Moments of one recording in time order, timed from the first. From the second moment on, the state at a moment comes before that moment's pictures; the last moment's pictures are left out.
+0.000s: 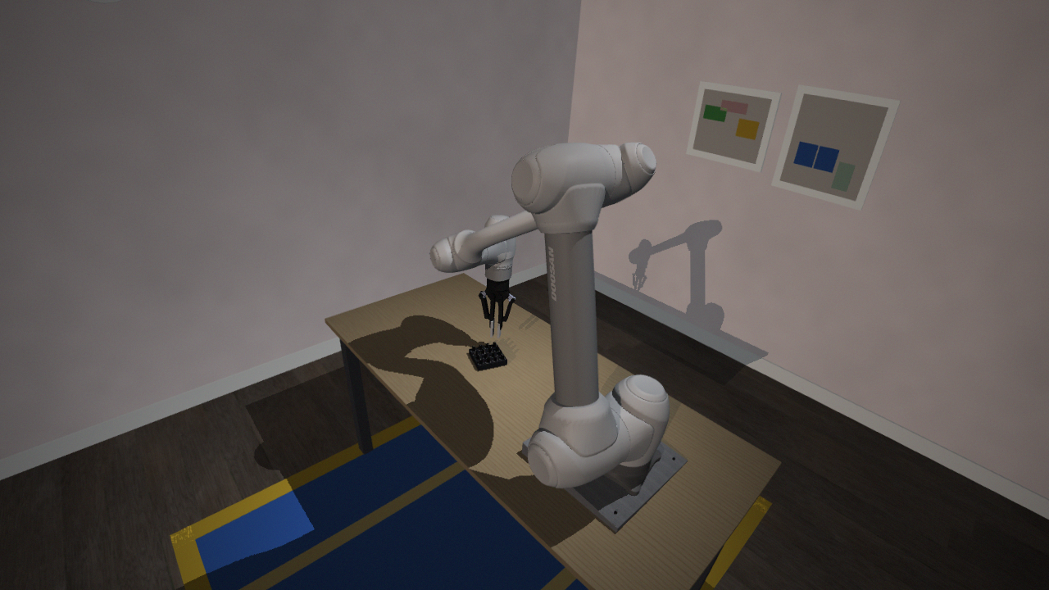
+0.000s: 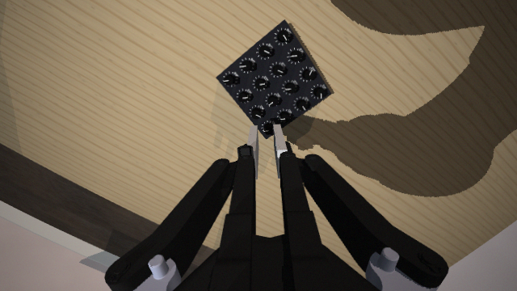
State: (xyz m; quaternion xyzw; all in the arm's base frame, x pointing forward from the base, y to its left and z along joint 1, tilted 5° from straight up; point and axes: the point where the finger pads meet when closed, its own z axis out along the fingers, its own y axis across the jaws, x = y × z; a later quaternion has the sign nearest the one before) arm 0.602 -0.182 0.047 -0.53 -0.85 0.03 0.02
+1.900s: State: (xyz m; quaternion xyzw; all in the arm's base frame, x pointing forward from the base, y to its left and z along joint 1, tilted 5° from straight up) arm 0.587 -0.172 0.062 -0.86 -0.52 0.04 0.01
